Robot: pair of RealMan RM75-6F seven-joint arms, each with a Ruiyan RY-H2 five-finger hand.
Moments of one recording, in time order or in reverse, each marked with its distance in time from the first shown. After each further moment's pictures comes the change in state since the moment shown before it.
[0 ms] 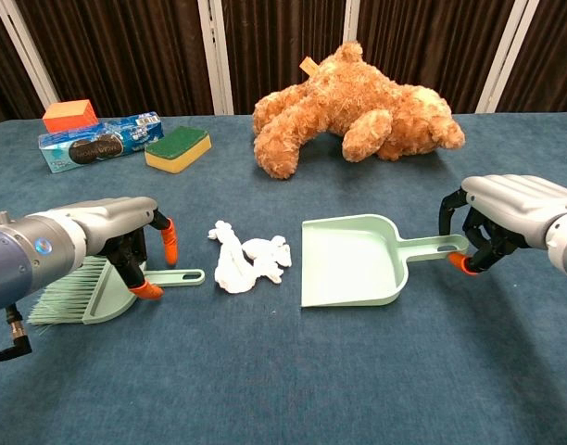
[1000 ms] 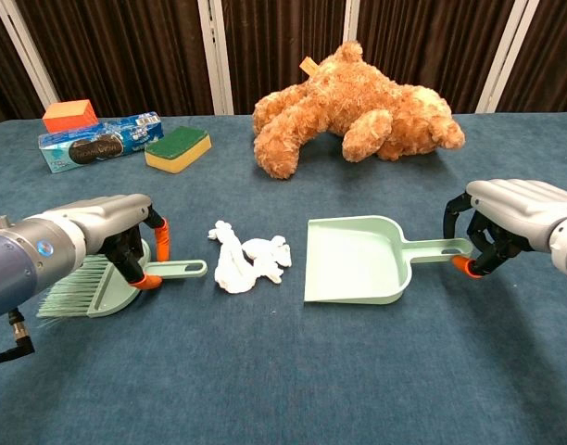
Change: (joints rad) left arm 0.012 -0.031 -0.006 0.040 0.031 0.041 -0.052; right arm -0.001 0.001 -0.005 0.014 0.010 -0.005 0.016
